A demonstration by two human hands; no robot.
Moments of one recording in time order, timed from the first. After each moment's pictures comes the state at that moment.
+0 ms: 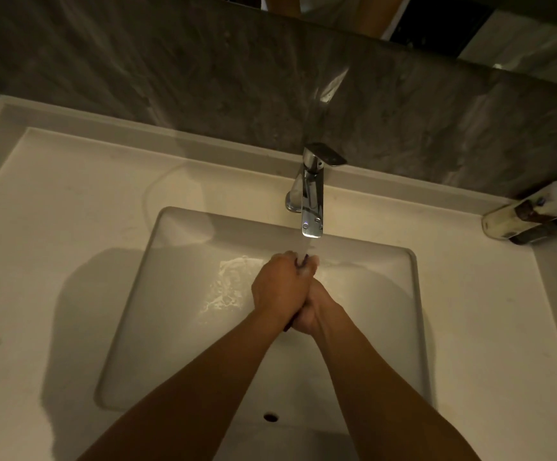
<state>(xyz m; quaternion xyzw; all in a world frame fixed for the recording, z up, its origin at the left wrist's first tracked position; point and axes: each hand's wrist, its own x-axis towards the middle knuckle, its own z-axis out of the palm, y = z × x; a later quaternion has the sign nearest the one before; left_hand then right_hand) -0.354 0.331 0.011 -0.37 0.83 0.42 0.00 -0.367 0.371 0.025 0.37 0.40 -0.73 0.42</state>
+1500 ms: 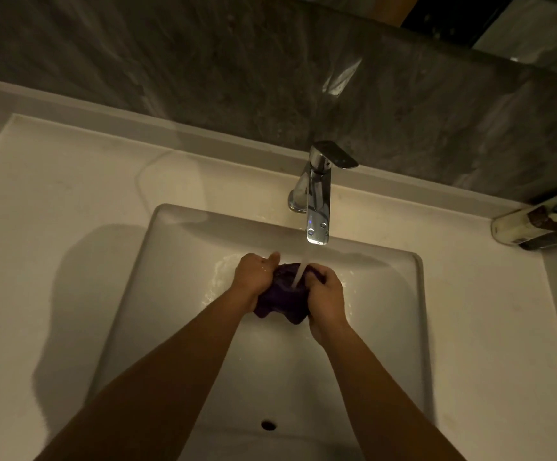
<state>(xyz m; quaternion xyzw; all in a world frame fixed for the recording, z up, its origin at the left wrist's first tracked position) -0.359 0.274 -0.044 -0.48 0.62 0.62 0.06 -0.392 0.405 -0.019 0.16 0.74 -0.58 0.29</state>
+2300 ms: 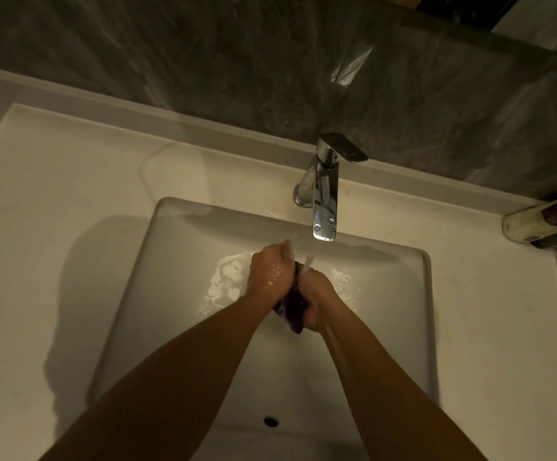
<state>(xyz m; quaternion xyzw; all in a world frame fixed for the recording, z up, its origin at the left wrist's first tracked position) -0.369 0.298 -0.032 -0.42 0.75 0.51 0.00 -0.395 0.378 0.000 0.26 0.65 -0.53 0.48</state>
